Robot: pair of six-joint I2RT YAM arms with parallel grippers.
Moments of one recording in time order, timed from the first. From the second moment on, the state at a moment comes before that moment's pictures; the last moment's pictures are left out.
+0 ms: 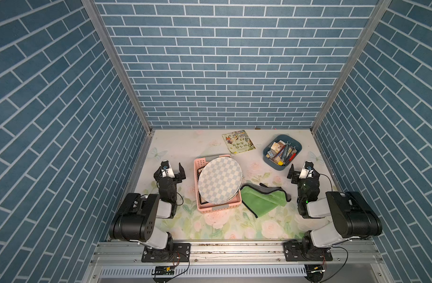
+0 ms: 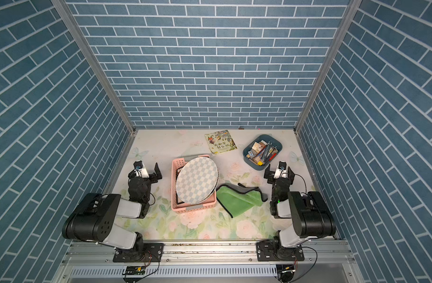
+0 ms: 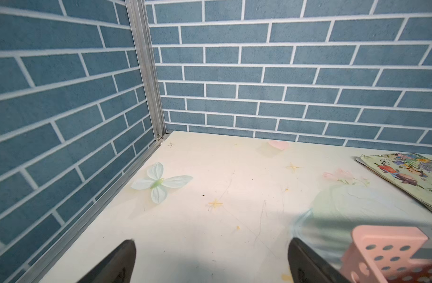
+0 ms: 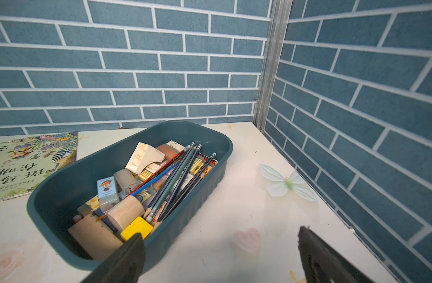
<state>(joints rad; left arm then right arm) -0.06 1.51 0.21 1.20 -0.27 -0.04 0.08 1.53 0.19 1.23 0.24 -0.03</state>
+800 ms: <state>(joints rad) -0.31 0.98 0.68 0.33 -0.36 -0.36 0.26 1.09 0.72 0.25 -0.06 0.53</state>
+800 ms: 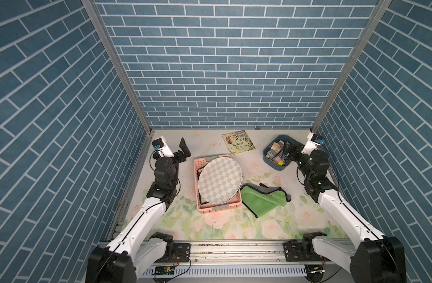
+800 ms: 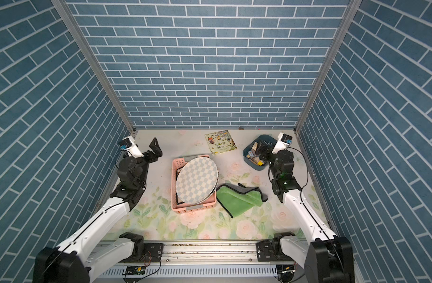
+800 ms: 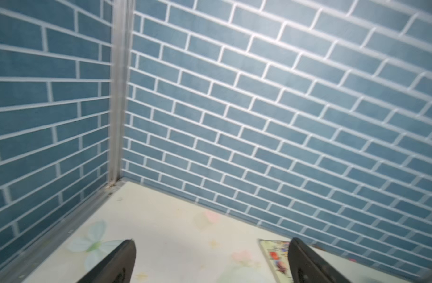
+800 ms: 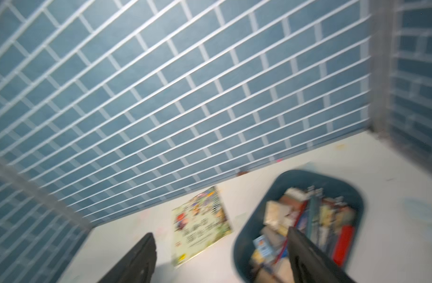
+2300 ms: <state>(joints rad) -0.48 0.88 0.63 -0.09 -0.26 -0.48 0.82 1.58 1.00 0.03 -0.28 0.73</state>
